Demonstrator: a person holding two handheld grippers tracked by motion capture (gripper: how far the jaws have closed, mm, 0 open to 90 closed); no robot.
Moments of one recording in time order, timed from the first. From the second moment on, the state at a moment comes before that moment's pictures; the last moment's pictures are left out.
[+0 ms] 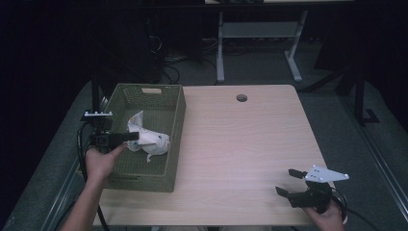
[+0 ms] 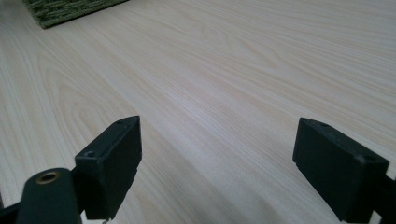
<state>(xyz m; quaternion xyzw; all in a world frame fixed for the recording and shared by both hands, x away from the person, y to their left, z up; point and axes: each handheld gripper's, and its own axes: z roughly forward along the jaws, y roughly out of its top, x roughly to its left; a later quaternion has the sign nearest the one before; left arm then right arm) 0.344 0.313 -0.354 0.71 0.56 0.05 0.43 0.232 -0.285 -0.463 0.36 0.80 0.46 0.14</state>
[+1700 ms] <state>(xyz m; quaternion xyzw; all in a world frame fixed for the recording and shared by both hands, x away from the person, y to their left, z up) 0.329 0.345 -0.326 0.62 0.53 0.00 0.58 0.236 -0.285 -0.461 0.36 0.79 0.47 0.15</state>
